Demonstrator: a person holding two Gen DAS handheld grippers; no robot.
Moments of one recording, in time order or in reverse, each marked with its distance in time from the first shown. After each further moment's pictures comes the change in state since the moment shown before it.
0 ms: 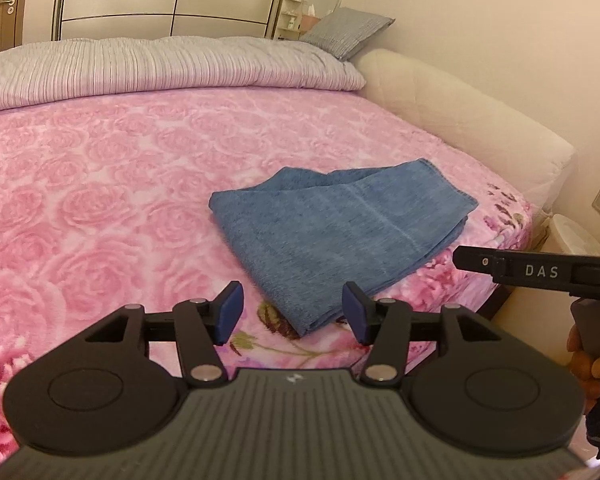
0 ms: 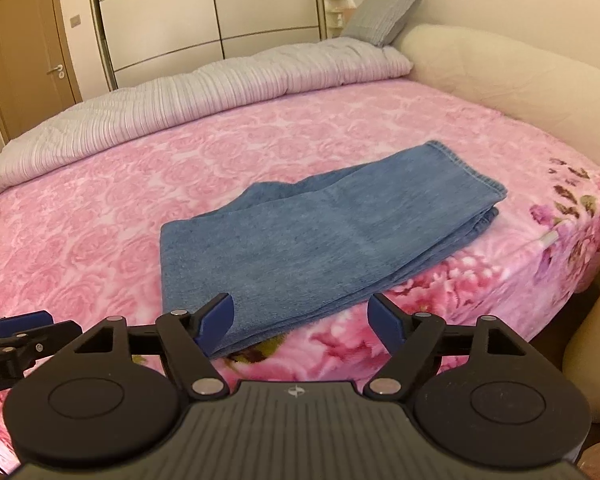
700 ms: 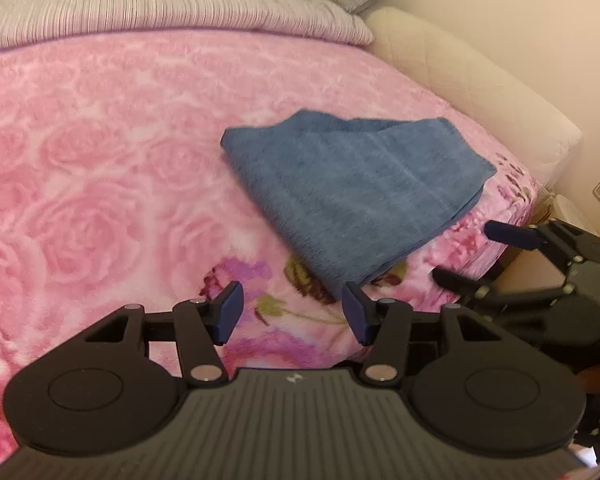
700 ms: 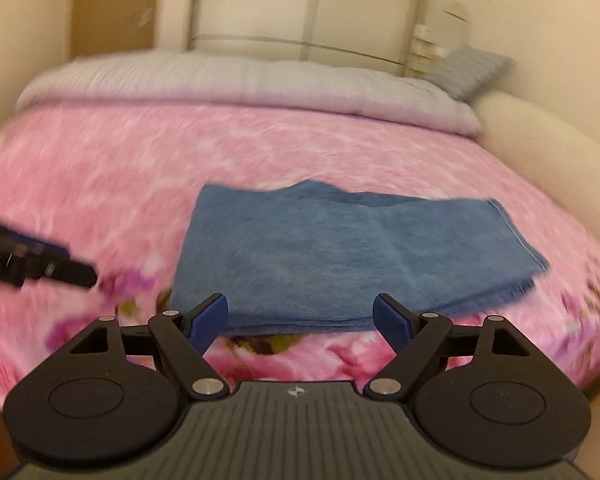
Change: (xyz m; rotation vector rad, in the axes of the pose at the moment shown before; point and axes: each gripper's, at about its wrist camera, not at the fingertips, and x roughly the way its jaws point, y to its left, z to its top) left arm 0.062 0.052 -0.017 -0.059 0.169 -0.057; right arm 0.042 0.044 -0.042 -0.445 -0.031 0.073
